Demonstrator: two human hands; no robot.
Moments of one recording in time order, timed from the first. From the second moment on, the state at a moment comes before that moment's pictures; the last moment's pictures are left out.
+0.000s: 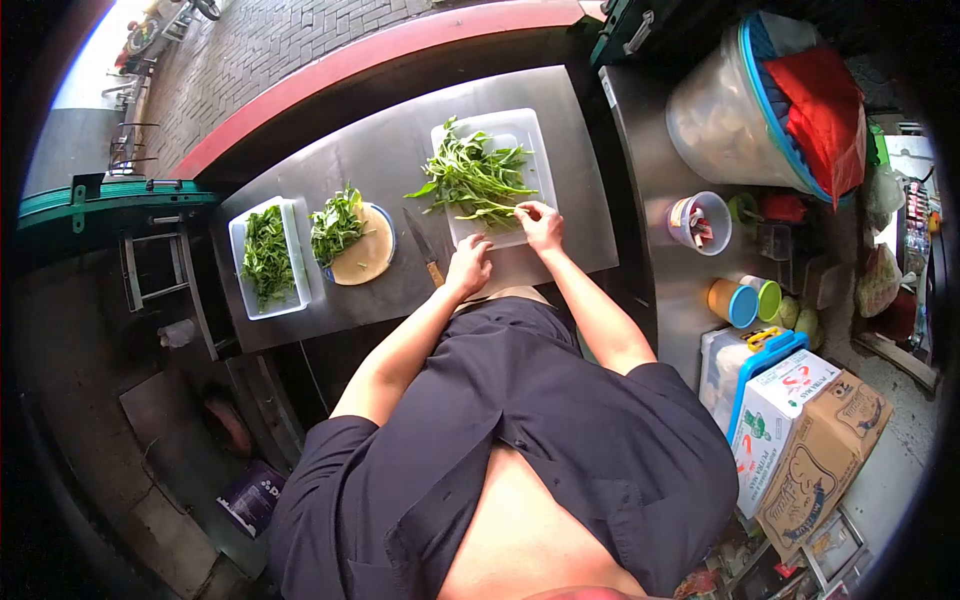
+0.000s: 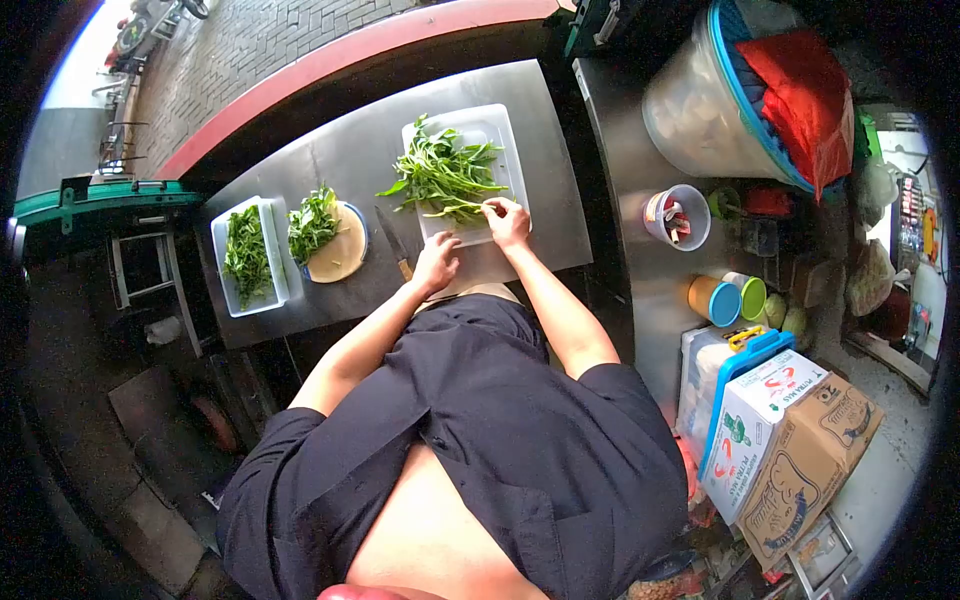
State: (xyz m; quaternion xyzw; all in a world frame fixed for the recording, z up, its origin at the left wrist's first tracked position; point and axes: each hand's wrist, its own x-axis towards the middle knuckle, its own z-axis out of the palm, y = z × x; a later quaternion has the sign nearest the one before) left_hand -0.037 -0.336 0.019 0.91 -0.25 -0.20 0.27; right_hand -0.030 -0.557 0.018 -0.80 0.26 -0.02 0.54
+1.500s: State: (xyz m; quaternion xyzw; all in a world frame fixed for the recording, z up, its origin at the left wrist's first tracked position) left_hand 0.003 -0.376 0.105 0.66 0.09 -0.25 0.70; right_hand -0.001 -0.541 0.084 -0.49 0.29 -0.05 0.82
